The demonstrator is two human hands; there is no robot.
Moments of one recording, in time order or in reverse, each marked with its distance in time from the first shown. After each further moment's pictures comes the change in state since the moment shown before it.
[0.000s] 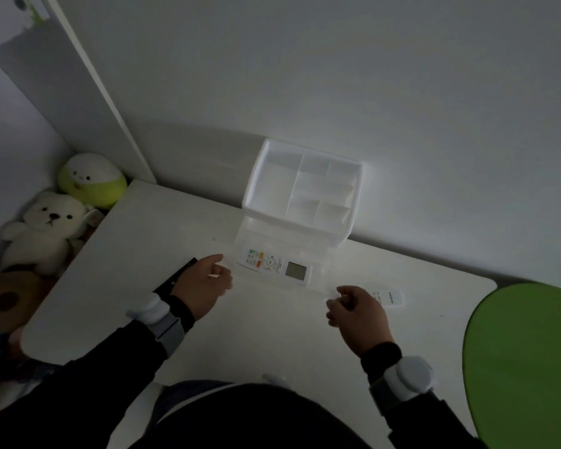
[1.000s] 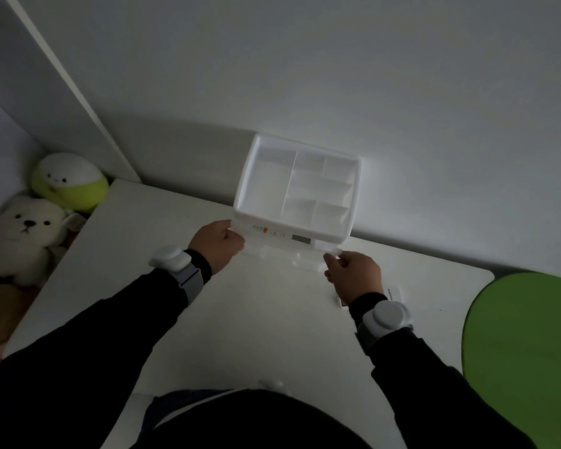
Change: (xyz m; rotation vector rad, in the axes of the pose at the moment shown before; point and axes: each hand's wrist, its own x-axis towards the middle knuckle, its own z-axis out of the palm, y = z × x) left_hand 0.080 0.047 0.011 0.317 -0.077 0.146; right_hand 0.078 -0.038 0.005 -0.210 0.081 -0.029
